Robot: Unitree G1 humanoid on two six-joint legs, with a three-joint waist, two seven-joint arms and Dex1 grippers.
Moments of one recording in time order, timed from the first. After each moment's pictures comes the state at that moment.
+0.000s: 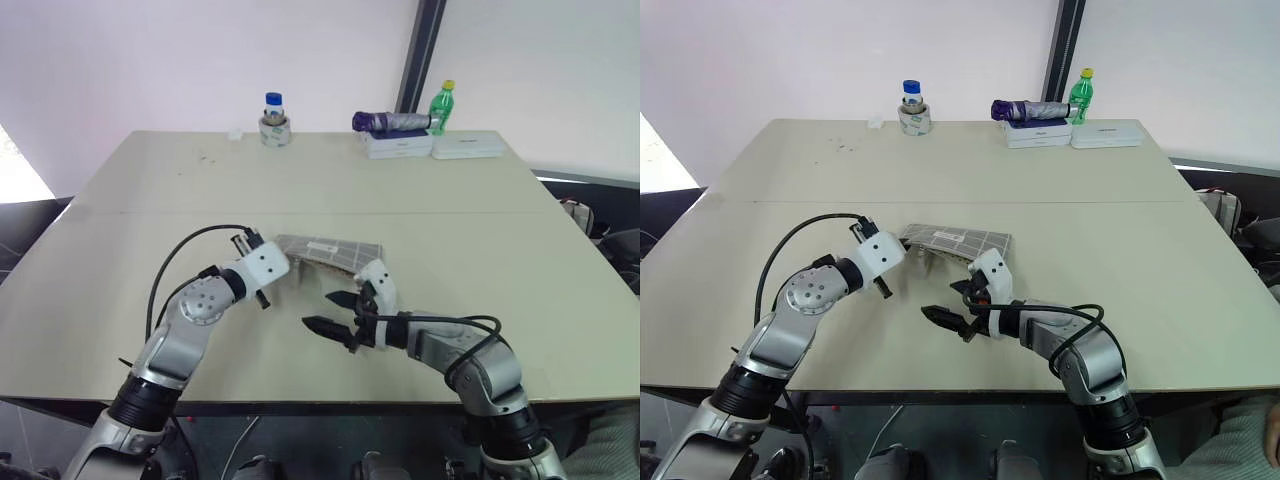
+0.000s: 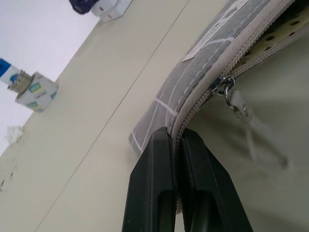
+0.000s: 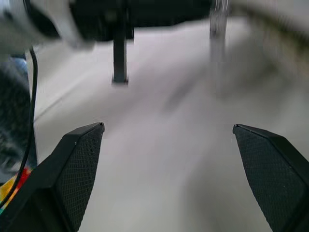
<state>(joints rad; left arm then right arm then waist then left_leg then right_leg) -0.44 0.48 -0.21 -0.13 0.25 0.26 -0.53 -0.37 -0.27 0.11 -0.32 0.44 0.86 0.63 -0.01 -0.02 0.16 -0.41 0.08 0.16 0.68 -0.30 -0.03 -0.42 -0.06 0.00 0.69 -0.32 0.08</state>
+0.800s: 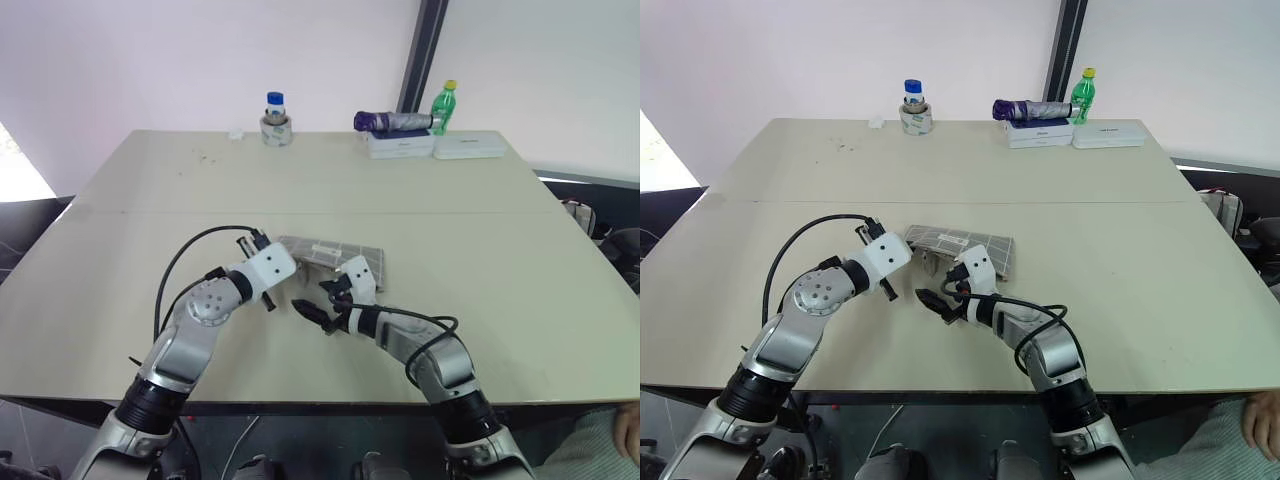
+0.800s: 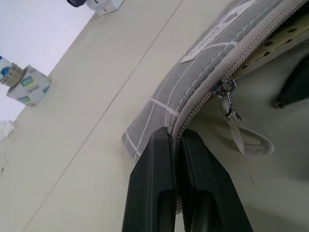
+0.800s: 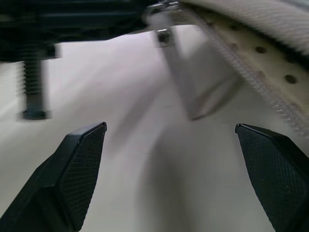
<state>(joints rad) -0.44 0.45 -0.22 -0.17 0.26 0.35 -0.54 -0.43 -0.09 0.18 0.02 0.30 0.61 0.46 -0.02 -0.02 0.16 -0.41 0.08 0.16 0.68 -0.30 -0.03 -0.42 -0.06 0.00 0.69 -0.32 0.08</state>
